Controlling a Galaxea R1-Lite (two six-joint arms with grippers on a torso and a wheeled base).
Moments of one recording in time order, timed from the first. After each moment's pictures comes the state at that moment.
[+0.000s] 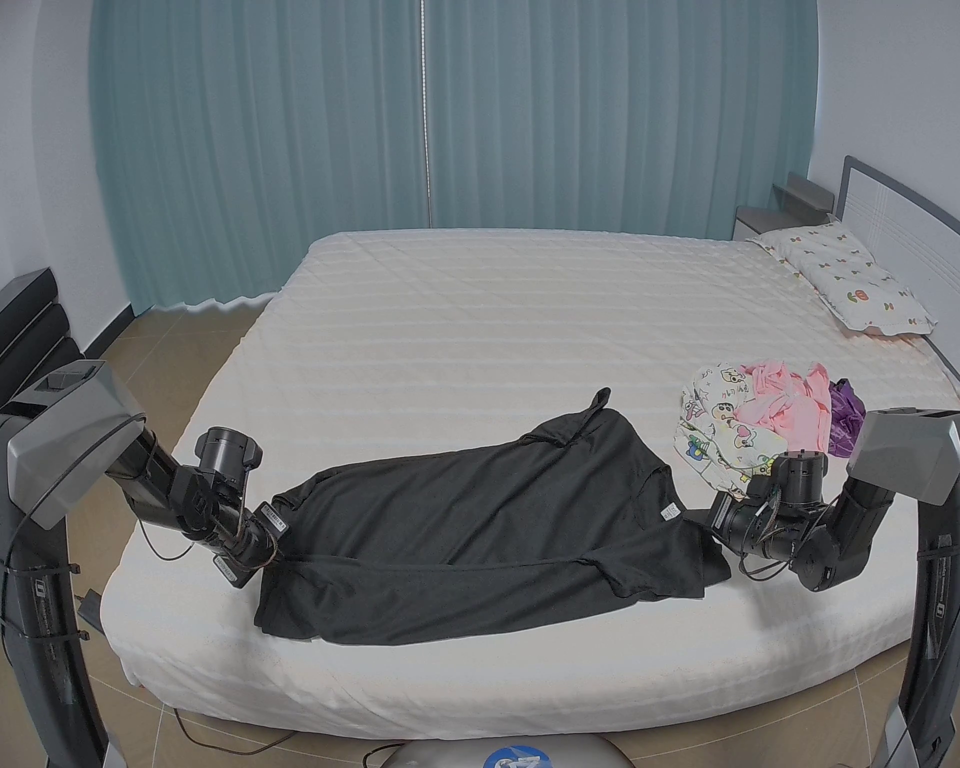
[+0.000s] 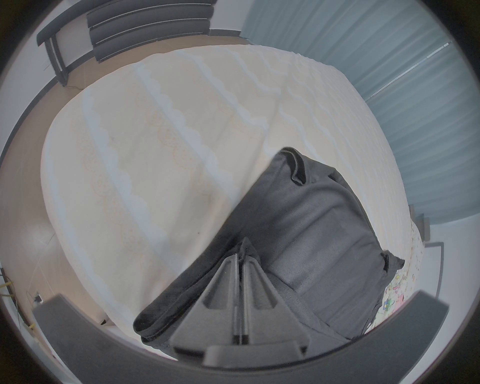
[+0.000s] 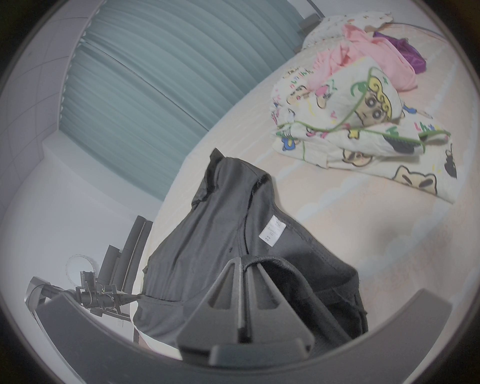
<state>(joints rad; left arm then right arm) -0.05 2.26 -1.06 -0.13 -0.02 -0.96 0.06 2.38 -0.75 -1.15 0.37 0.63</state>
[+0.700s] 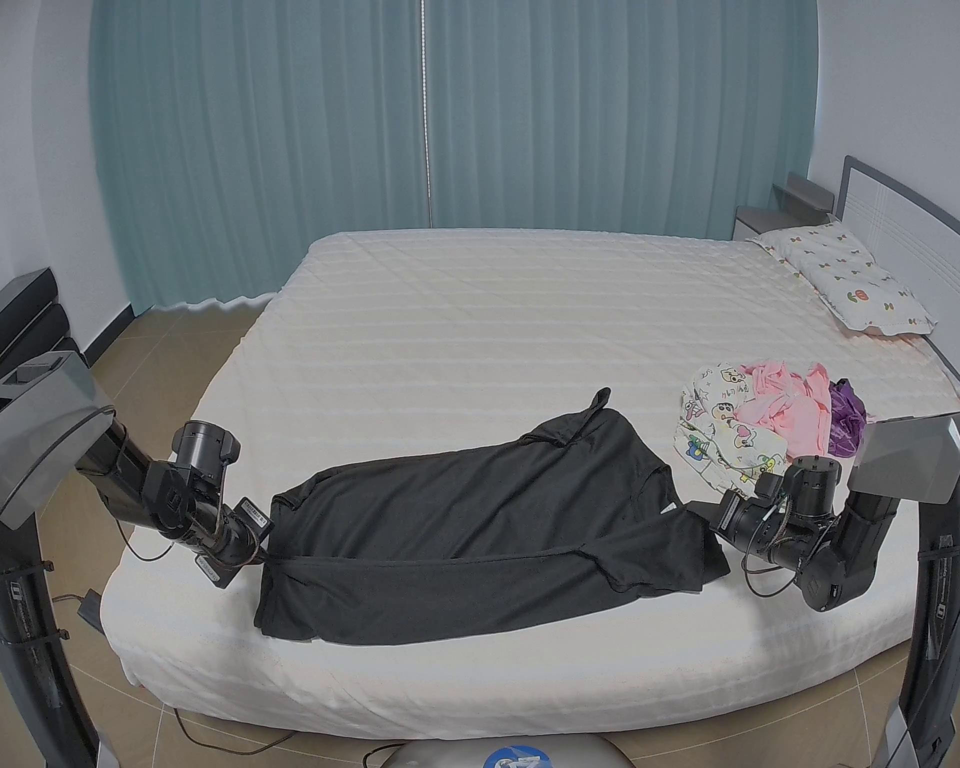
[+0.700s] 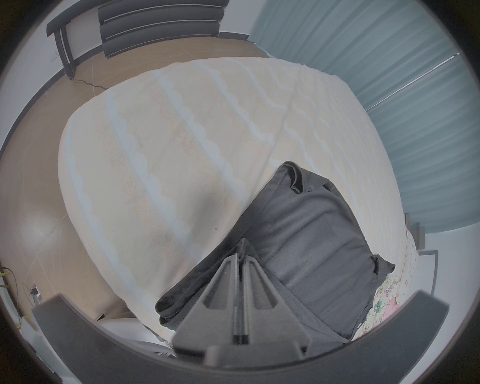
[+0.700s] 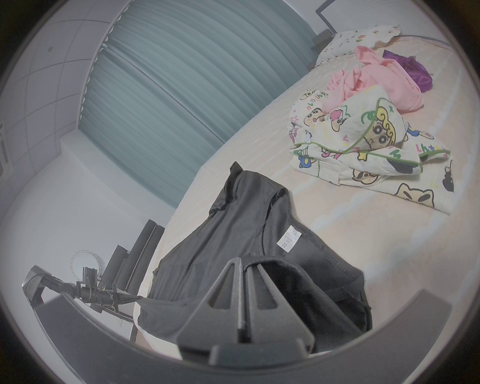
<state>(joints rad) -0.02 2.15 -0.97 -0.13 -0.04 -0.97 0.07 2.36 -0.61 -1.40 0.38 0.63</state>
